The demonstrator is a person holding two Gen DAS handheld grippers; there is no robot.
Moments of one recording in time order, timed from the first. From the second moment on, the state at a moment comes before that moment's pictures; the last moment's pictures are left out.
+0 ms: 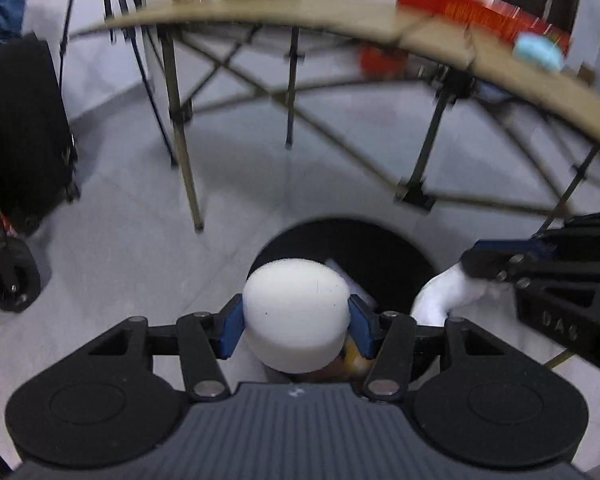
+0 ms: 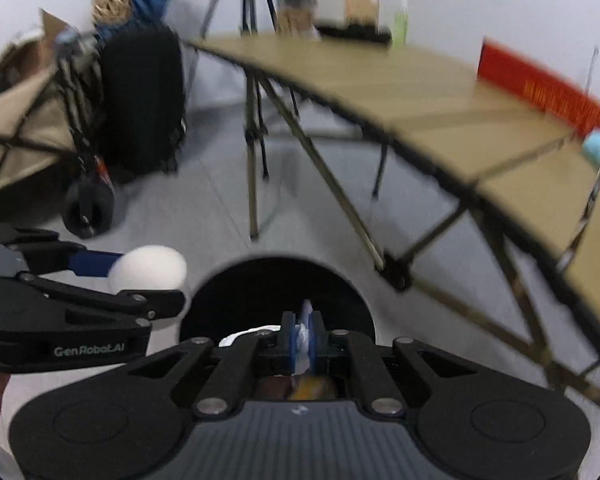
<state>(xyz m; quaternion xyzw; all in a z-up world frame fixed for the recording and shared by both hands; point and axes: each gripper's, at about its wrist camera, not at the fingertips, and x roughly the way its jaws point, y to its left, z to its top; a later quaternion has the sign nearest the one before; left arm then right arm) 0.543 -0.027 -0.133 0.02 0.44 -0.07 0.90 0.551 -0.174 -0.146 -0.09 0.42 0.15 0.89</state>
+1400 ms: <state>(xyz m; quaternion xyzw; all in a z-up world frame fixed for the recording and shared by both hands) 0.528 -0.036 -0.087 0.02 0.37 -0.07 0.92 0.525 -0.201 -0.089 -0.06 0.36 0.16 0.92</state>
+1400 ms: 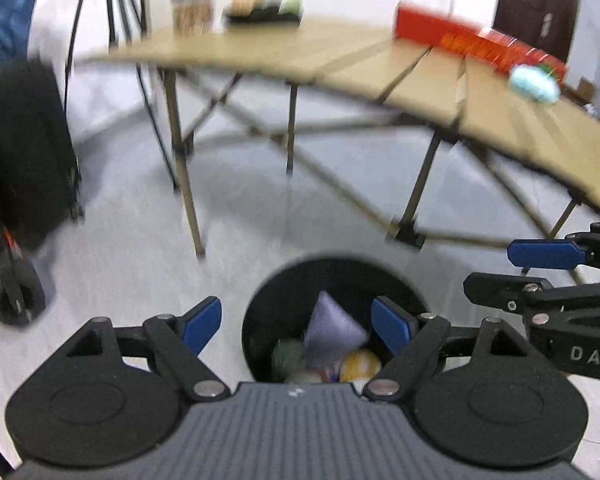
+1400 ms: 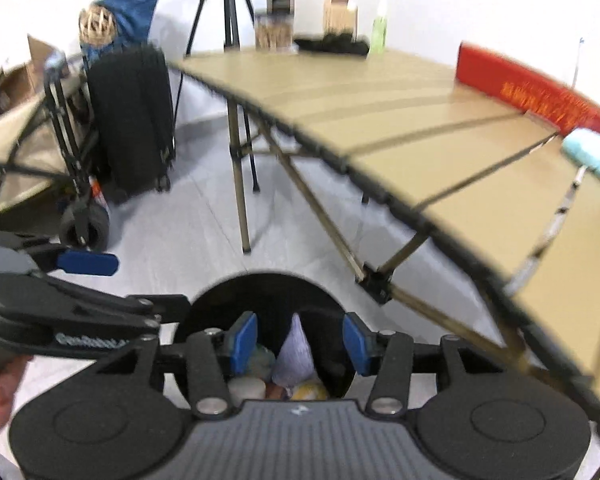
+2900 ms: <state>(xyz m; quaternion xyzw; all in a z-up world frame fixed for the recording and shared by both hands) 0.750 -0.318 -0.014 -0.05 0.33 -0.29 0.90 0.730 -0.519 -0.040 0.27 0.30 0.09 0.91</state>
